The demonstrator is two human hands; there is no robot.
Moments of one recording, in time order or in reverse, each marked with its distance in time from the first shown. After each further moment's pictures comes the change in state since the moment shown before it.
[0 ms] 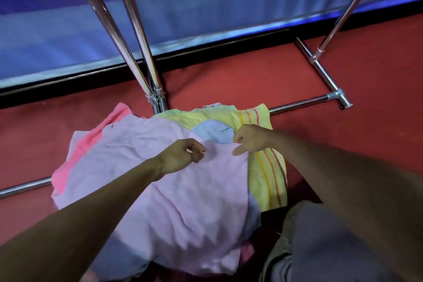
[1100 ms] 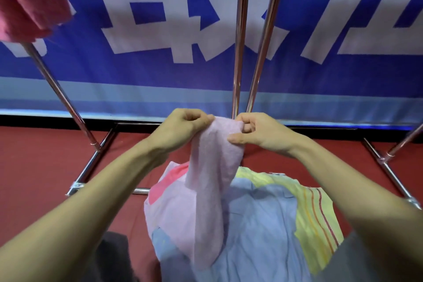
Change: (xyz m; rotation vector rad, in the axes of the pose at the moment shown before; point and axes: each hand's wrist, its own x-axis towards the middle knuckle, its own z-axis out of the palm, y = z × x) left_hand -0.235 0.065 -0.165 -0.203 0.600 0.419; right_hand -0.120 -0.276 -0.081 0.450 0.200 -0.669
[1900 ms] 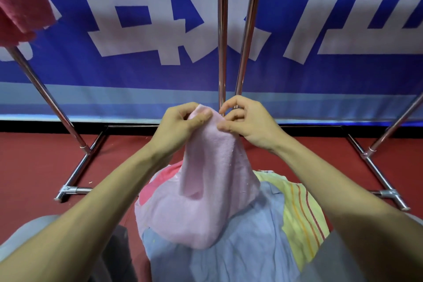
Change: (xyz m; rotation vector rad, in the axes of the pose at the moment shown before) left_hand -0.010 0.016 0.034 -0.067 0.148 0.150; right_hand -0.016 -0.007 -0.005 0.062 0.239 -0.158
